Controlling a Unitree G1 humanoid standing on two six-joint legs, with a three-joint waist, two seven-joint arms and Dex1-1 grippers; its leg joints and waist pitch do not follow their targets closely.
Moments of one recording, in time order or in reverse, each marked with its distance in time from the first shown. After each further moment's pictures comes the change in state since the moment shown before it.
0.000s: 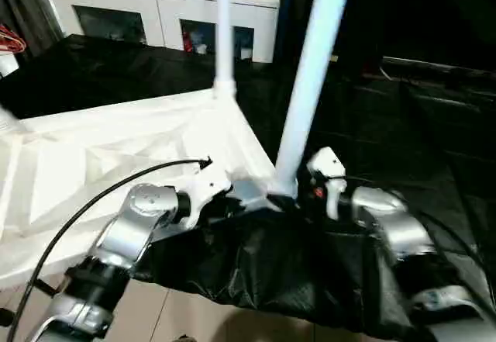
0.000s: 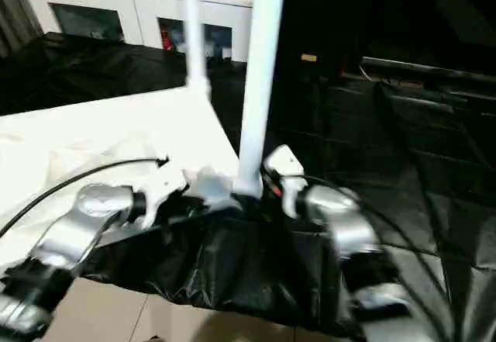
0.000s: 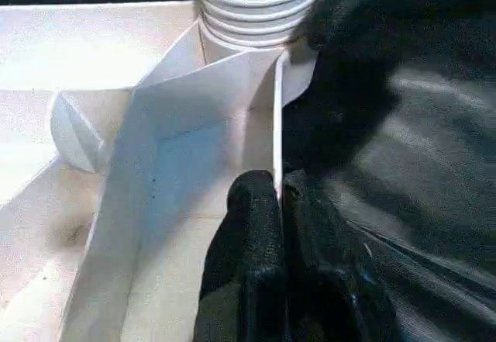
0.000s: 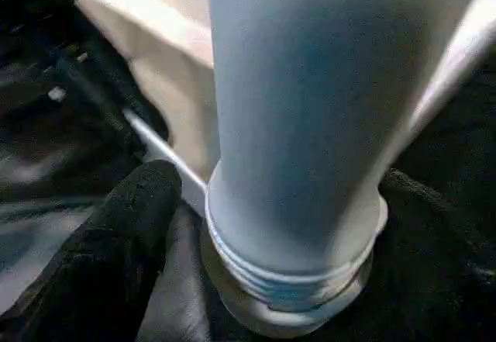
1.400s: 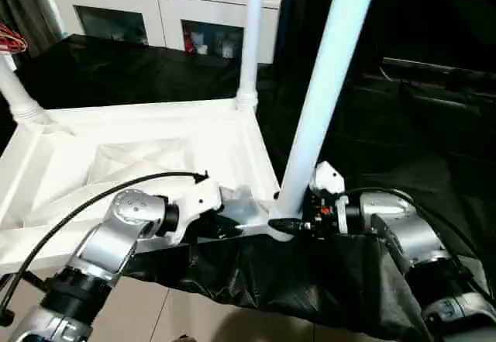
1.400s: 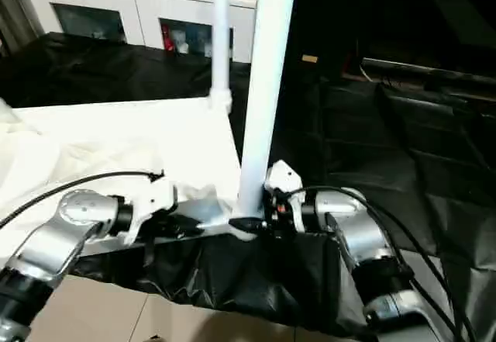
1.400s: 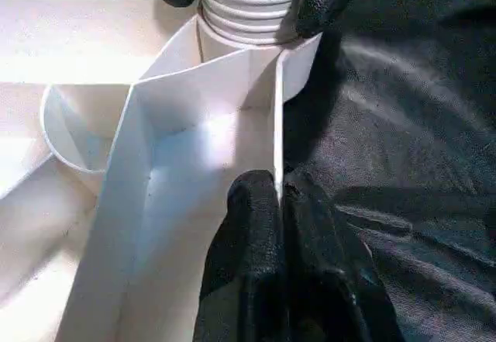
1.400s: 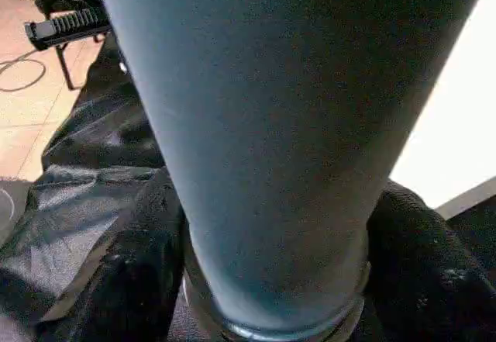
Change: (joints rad) left arm 0.052 0.074 -0.017 -0.078 -0.038 -0.018 -0.131; right arm 0.048 -0.037 0.049 -0.099 0.027 0.031 0.154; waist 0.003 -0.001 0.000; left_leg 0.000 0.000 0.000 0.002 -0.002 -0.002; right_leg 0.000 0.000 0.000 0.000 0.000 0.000
